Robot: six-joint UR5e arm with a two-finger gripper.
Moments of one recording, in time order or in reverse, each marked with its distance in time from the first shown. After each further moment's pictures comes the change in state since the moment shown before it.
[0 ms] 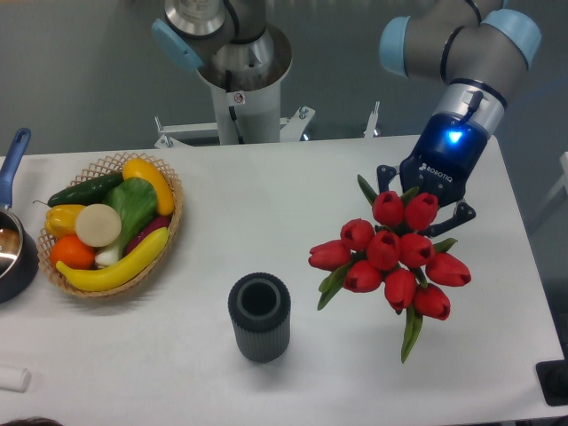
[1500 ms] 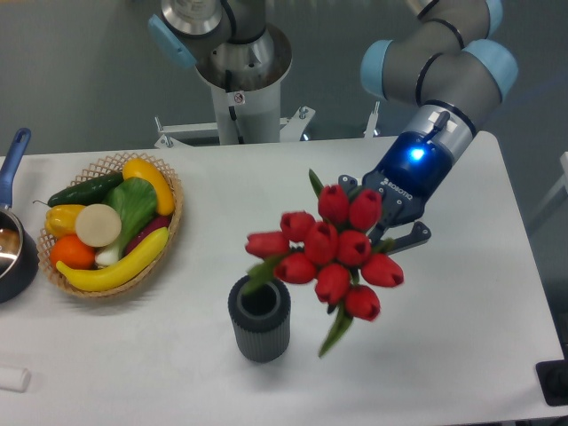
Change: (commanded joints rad) arm -0.086 -0.037 -0.047 0.051 -0.267 0.113
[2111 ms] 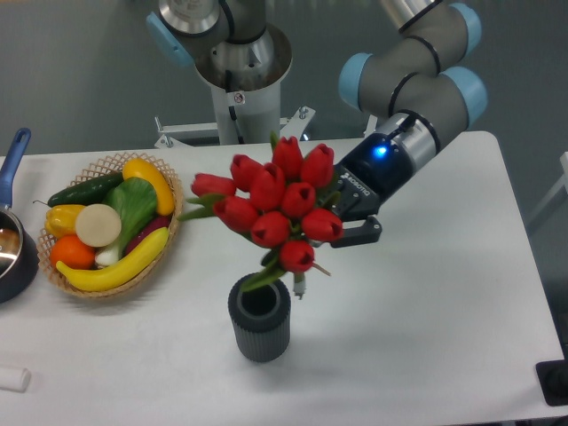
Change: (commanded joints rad) arm -0.063 0.002 -0.040 0.003 -0.138 0.049
